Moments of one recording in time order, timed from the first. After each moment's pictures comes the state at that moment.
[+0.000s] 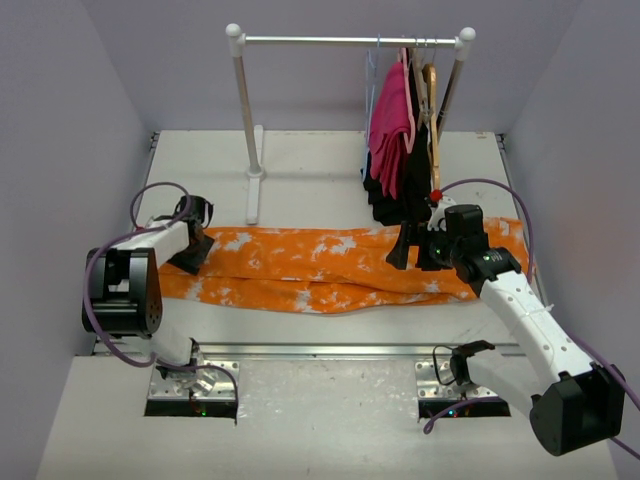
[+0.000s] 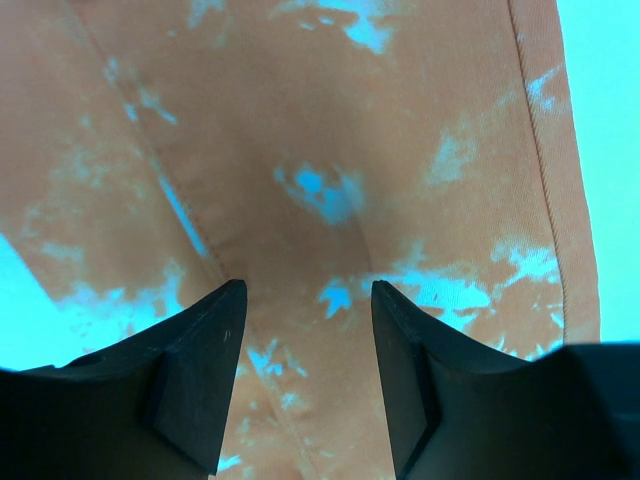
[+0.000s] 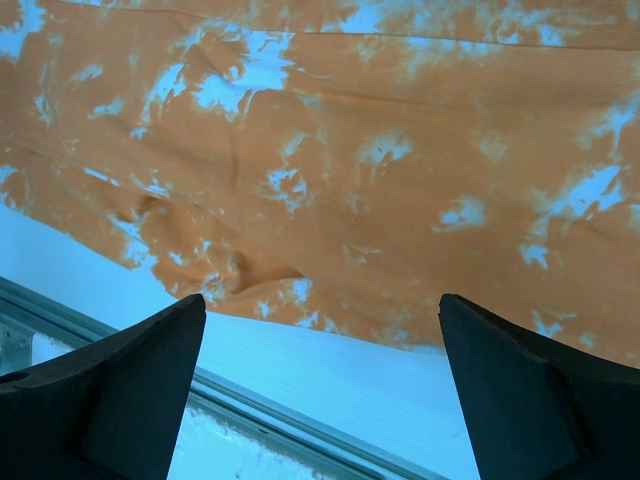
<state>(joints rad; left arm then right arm) 0.05 1.57 0.84 -0.57 -0.40 -1.18 0.25 0.99 0.71 -0.50 -0.25 0.30</state>
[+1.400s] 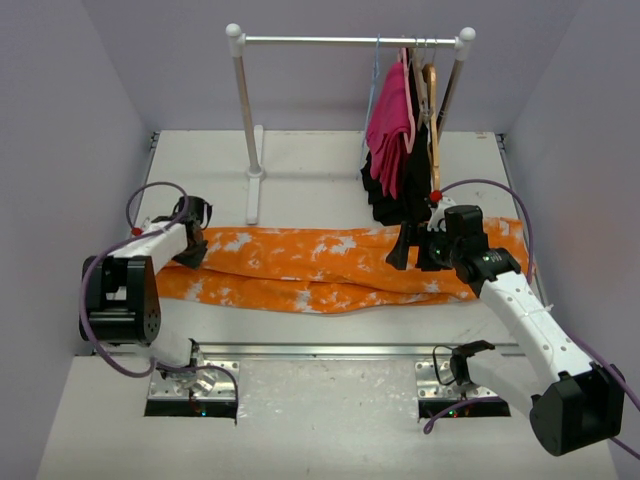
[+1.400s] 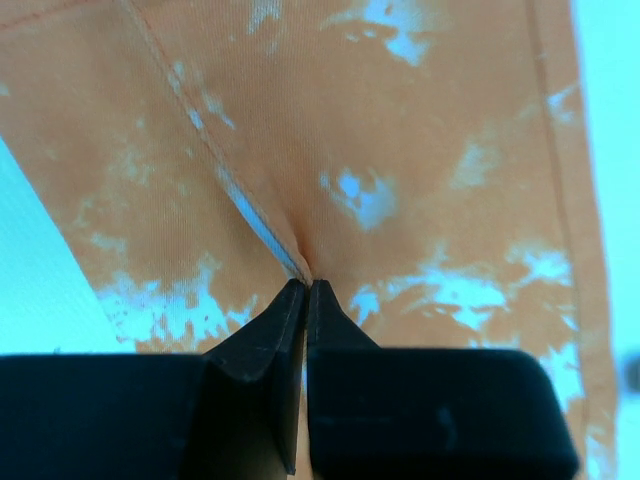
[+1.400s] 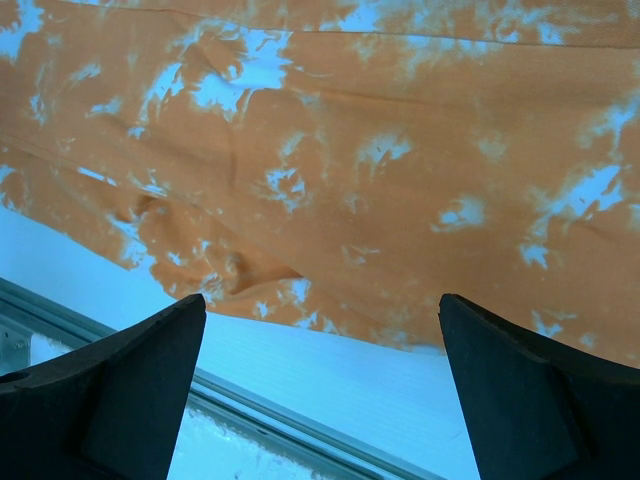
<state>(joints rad) 0.05 1.53 0.83 -0.62 -0.45 -1.19 0.25 0.99 0.70 -0.49 -0.25 0.30</state>
